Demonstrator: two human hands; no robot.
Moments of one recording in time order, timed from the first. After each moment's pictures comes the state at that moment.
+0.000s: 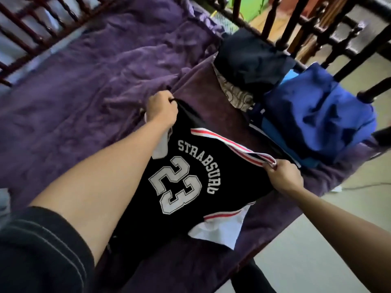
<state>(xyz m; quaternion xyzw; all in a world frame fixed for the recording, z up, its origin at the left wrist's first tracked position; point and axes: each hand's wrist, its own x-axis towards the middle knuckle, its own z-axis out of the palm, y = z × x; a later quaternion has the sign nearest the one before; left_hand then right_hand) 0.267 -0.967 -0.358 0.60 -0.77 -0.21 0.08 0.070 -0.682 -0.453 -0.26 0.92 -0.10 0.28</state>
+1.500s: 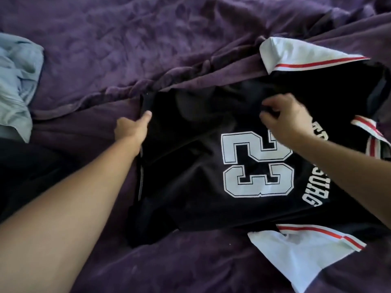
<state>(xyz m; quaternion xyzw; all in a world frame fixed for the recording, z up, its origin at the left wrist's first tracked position) 0.644 -0.918 -0.578 0.91 -0.23 -0.31 0.15 0.291 -0.922 -0.542 -0.64 0.72 -0.10 0.24</state>
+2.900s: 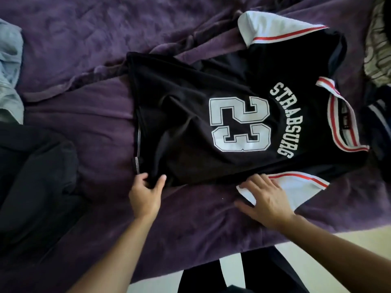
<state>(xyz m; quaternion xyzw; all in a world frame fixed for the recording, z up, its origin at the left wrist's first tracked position) 0.606 -0.680 -0.552 0.86 -0.35 -0.33 0.16 0.303 -0.657 -0.520 -0.76 0.61 0.03 0.23</state>
